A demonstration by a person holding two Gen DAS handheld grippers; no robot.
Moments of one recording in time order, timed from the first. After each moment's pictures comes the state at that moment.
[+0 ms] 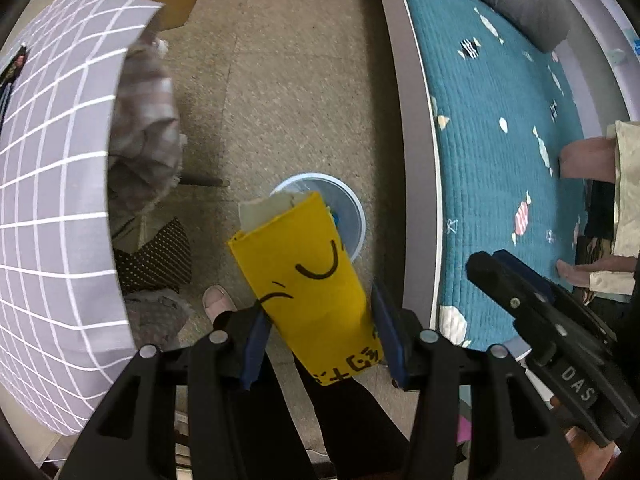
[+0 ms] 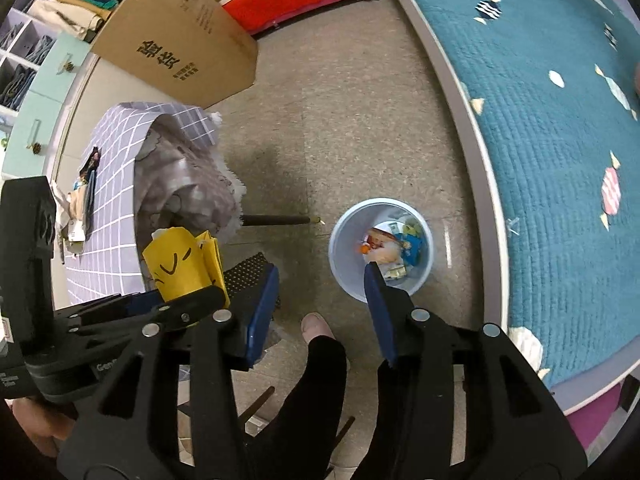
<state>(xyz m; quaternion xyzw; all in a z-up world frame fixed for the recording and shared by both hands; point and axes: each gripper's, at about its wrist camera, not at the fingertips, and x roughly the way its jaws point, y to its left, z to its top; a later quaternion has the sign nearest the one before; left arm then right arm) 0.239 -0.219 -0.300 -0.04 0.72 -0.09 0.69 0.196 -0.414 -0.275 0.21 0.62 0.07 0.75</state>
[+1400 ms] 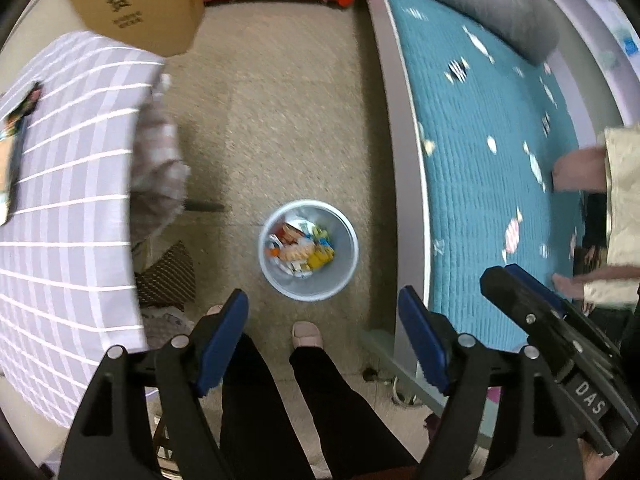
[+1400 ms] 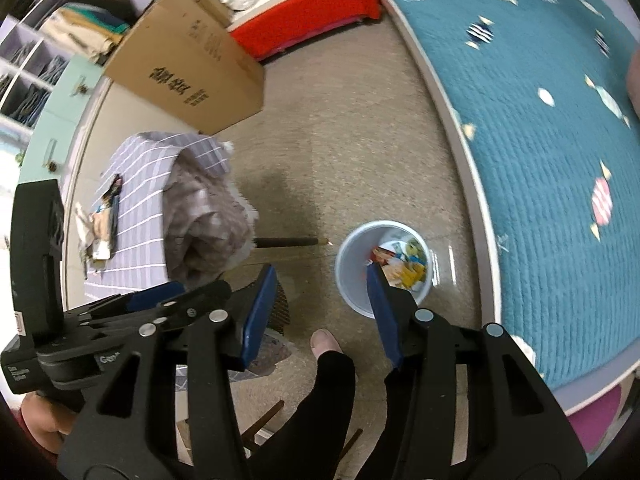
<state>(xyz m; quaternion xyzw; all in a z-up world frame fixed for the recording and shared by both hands) 0.238 -0.229 -0.249 -0.04 0.68 -0.08 0.73 0.197 -0.429 -0.227 0.22 0.58 0.08 0.78</state>
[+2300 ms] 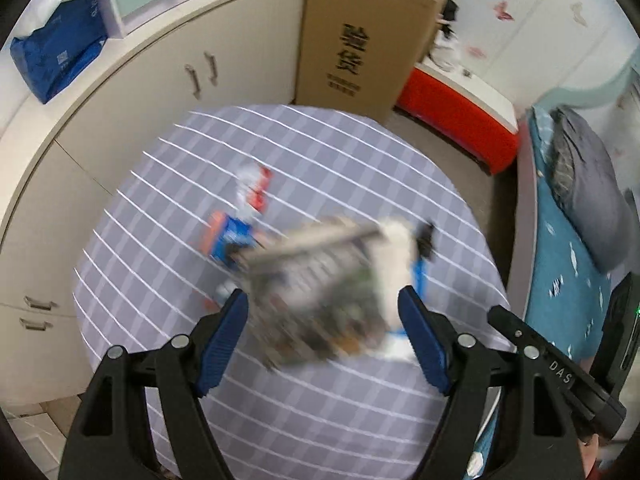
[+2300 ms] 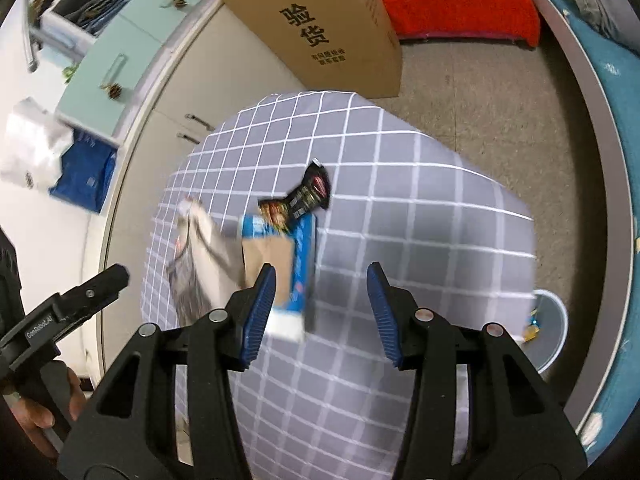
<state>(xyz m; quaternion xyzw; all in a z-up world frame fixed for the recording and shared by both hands) 0.298 0.200 -0.137 -0.17 0.55 0.14 0.80 0.356 -0.063 -0.191 0.16 0.59 0.22 0.76</state>
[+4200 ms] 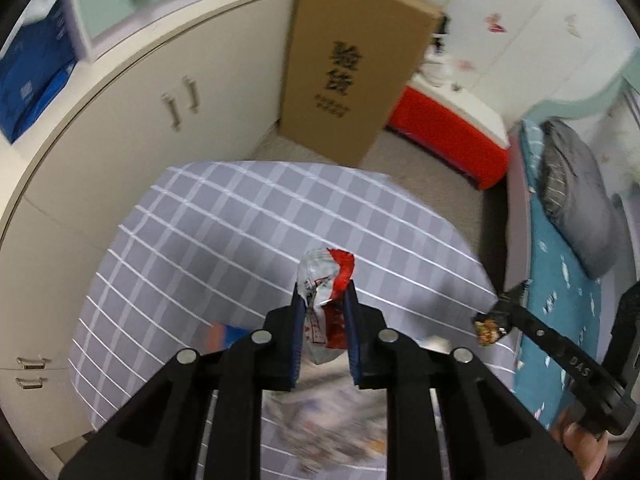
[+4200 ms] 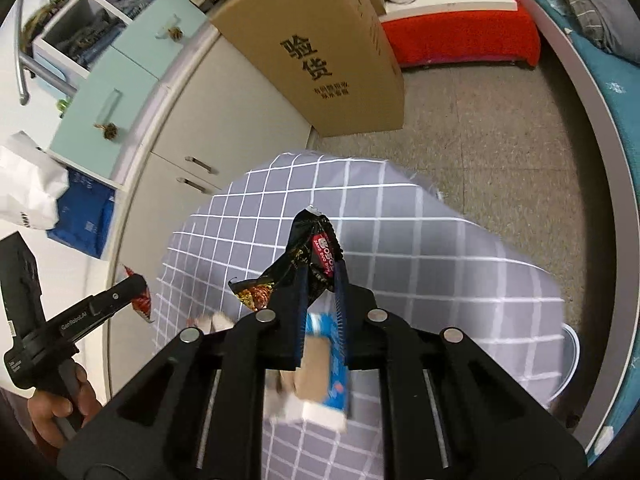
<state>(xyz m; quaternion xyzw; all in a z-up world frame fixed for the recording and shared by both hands) 0.366 0.242 -0.144 -0.17 0.53 0.10 0.82 0.401 -0.044 -0.170 0.19 0.54 0.21 0.79</state>
